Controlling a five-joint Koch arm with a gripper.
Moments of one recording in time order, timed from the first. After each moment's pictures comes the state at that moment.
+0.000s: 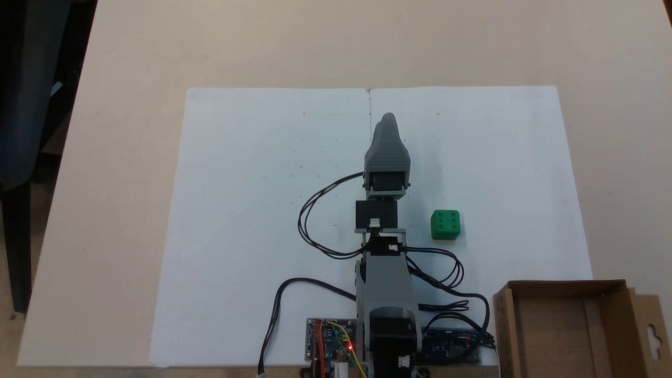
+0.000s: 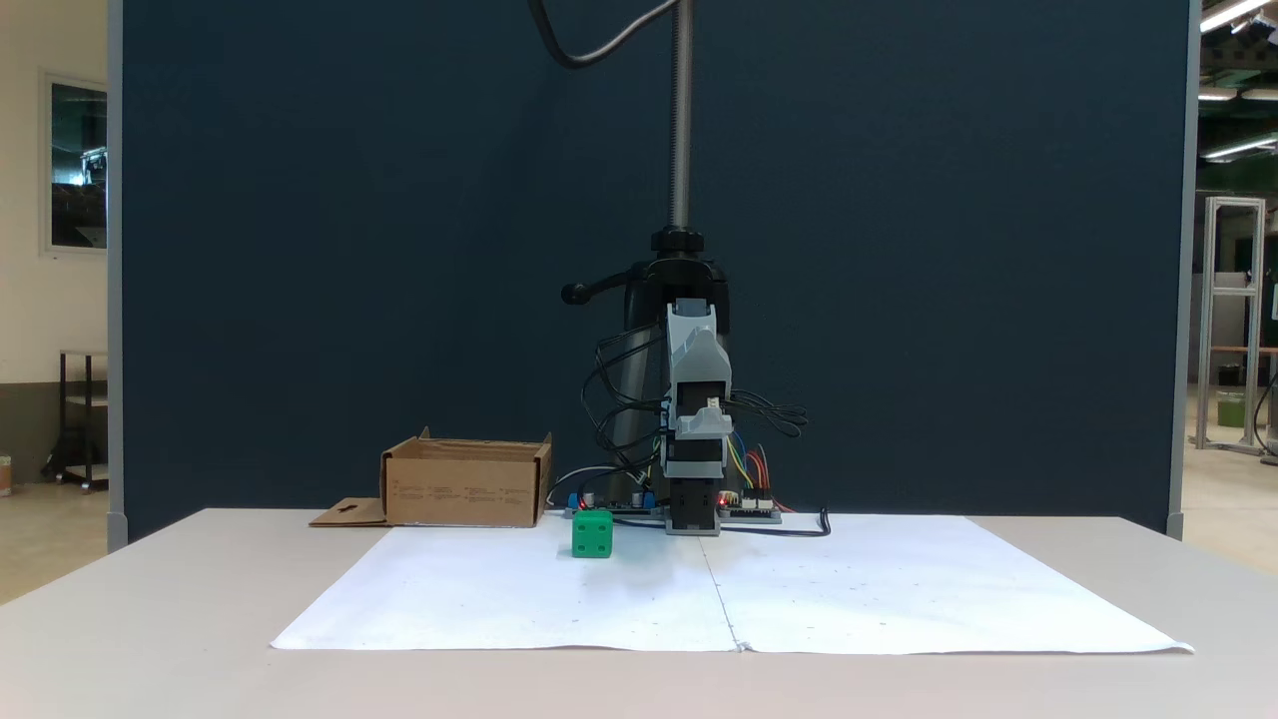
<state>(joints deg) 0.0 129.2 175.3 -86.8 2.4</state>
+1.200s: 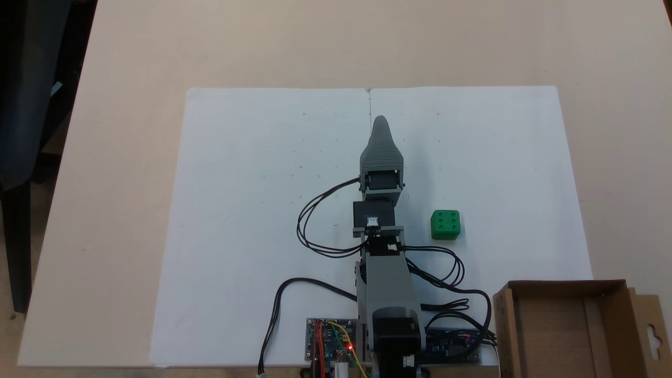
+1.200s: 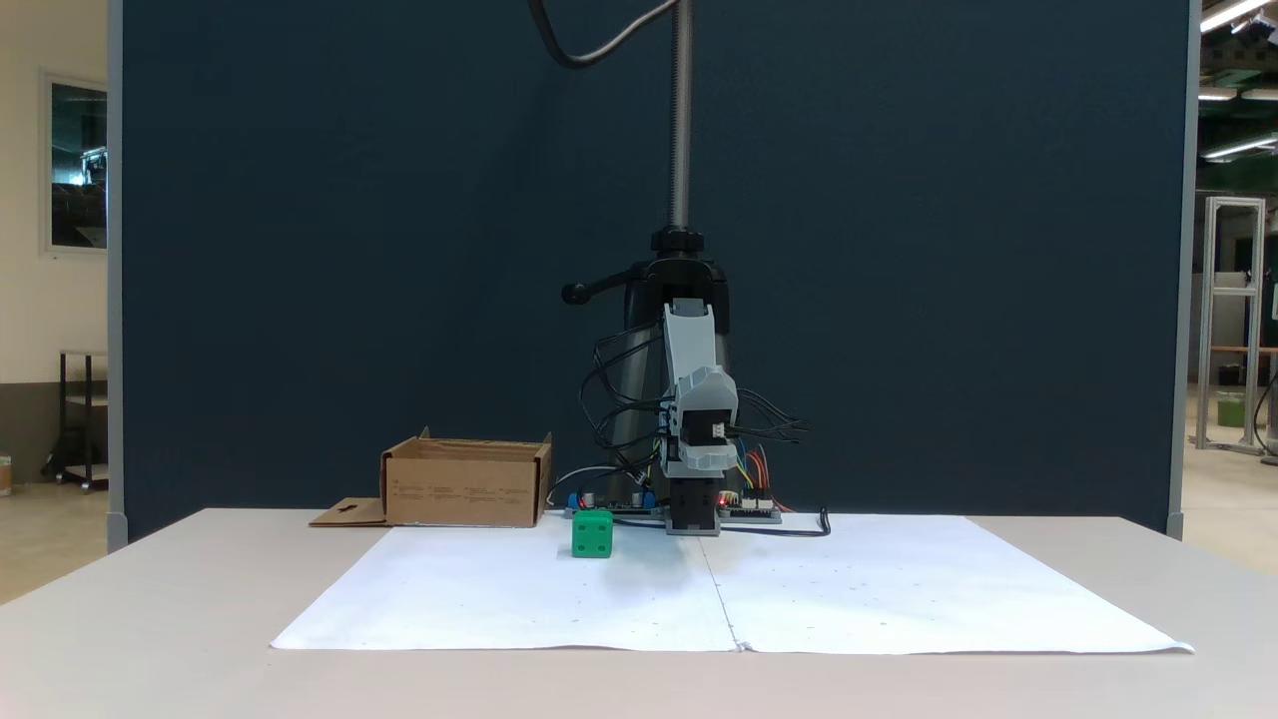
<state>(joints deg) -2.4 129.2 175.3 -73.4 2.4</state>
